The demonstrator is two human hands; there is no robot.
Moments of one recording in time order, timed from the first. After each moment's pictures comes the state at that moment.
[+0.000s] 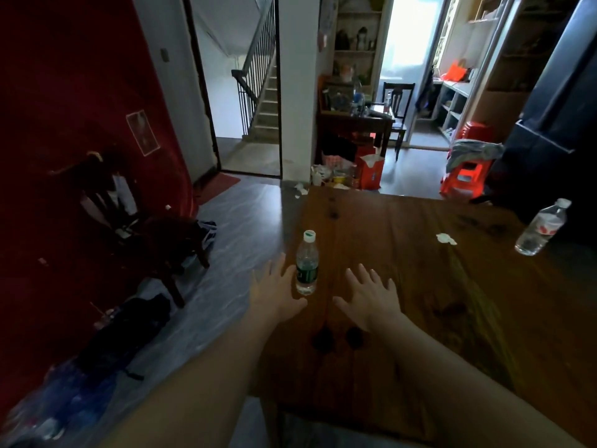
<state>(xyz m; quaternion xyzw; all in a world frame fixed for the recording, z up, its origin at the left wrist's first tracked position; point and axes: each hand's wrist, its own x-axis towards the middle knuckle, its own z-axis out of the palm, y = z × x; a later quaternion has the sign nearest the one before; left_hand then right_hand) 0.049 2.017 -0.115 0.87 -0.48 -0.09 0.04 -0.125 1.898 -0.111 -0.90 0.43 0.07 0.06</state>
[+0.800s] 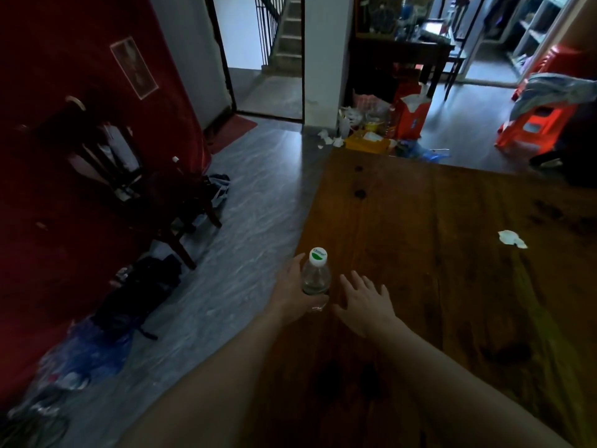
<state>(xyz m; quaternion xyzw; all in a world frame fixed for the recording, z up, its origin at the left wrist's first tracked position) 0.124 1.886 -0.208 0.82 -0.36 -0.29 0.35 -0.017 1.769 -0.211 -0.91 0.35 0.17 0.13</state>
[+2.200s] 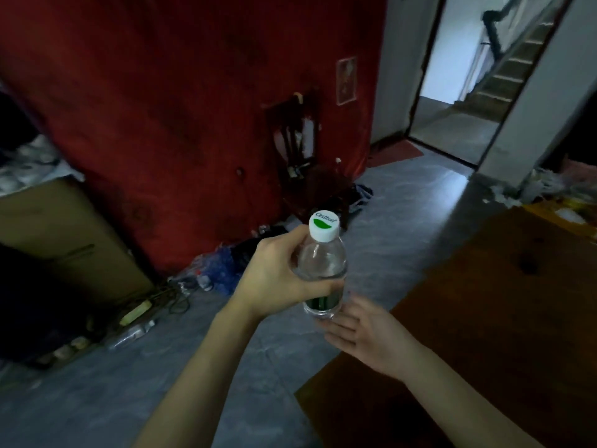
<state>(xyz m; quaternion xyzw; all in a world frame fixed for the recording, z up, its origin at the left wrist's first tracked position) 0.101 2.117 -0.023 0.84 -0.30 0.07 0.46 0.046 1.926 -0.121 -0.42 0.25 0.26 0.84</state>
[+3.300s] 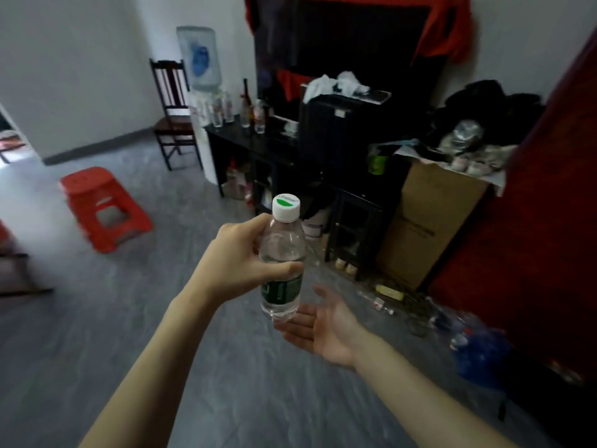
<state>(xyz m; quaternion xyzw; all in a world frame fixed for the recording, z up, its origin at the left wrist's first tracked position) -0.244 2.686 0.010 0.84 0.31 0.34 0.29 -0.089 2.578 -0.064 -0.51 -0.08 0.71 0.47</state>
